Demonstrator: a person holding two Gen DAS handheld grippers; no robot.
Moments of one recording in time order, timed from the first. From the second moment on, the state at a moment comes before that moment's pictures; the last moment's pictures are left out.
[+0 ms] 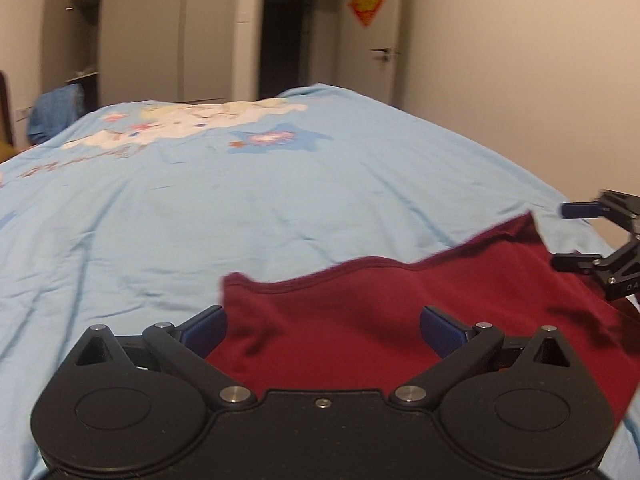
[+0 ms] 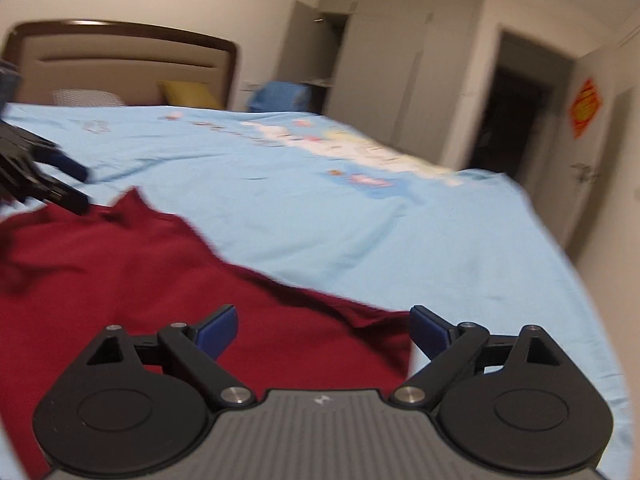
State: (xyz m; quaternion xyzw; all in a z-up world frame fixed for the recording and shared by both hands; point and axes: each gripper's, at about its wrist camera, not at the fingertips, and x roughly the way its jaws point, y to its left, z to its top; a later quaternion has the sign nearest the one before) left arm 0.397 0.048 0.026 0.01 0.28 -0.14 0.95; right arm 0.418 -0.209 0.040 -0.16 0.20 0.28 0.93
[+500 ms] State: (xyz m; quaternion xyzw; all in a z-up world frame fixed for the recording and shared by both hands) left arm 0.453 0.060 -0.033 -0.09 0.31 -0.15 0.94; right arm 0.508 -0.230 -0.004 0.00 0.30 0.25 0.92
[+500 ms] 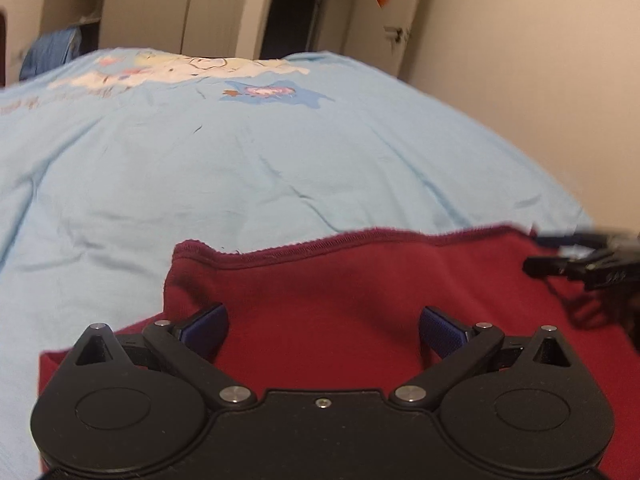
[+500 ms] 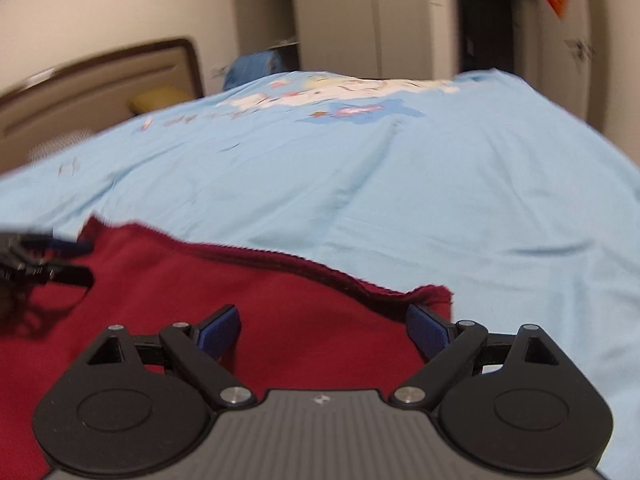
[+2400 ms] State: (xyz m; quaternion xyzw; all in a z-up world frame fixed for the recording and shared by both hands) left arm 0.207 0.053 -0.044 -0.22 0.26 0.01 0.94; right arm 0.281 -0.265 -0.036 0.09 0.23 0.16 0.96
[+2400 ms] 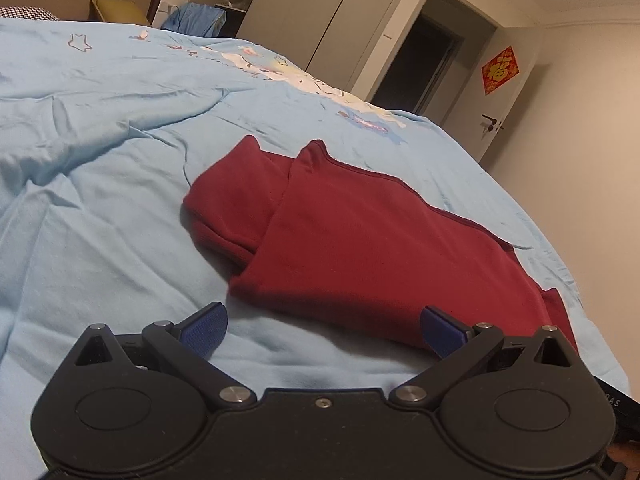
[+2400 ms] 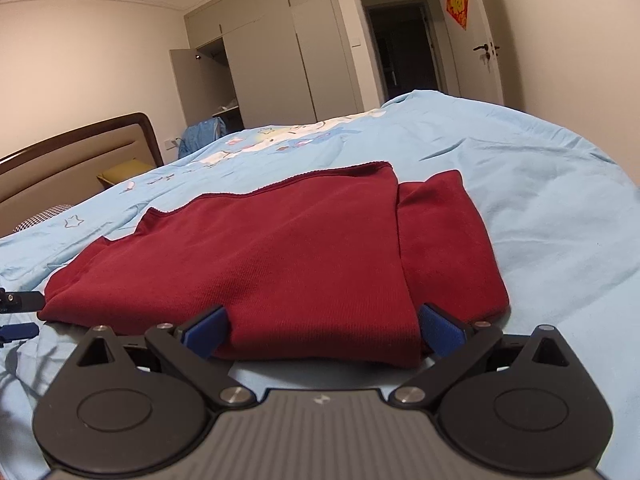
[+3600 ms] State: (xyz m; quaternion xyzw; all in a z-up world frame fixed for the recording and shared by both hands) left arm 0.201 0.039 -0.047 -0.22 0.26 0.01 0.94; right arm 0.341 -0.166 -0.040 0.02 0.23 0.12 0.96
